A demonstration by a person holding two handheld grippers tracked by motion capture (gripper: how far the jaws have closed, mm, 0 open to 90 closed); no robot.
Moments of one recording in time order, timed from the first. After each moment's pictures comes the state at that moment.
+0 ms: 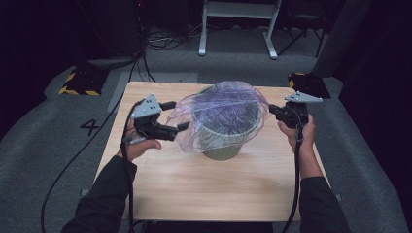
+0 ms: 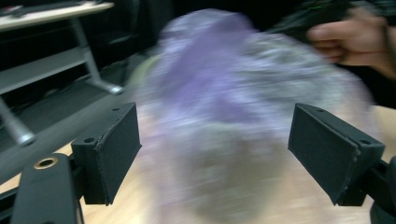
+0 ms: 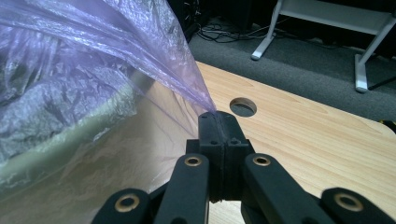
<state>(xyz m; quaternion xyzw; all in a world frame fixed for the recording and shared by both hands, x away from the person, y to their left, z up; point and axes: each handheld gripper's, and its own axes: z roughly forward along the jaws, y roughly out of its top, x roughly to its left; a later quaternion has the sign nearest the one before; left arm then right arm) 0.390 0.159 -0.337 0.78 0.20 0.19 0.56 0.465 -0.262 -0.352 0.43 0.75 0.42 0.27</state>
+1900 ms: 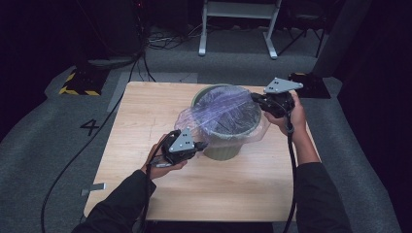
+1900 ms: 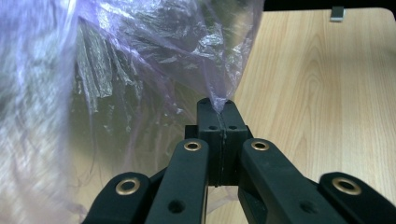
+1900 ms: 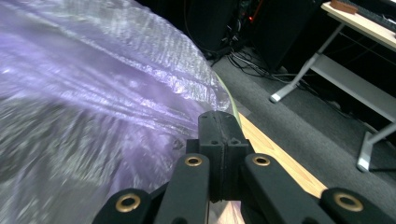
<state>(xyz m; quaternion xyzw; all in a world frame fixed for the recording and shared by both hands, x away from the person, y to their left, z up) 0.376 0.110 -0.400 0.86 0.12 0.18 0.47 0.473 -0.206 -0.307 0.26 0.82 0.41 0.31</state>
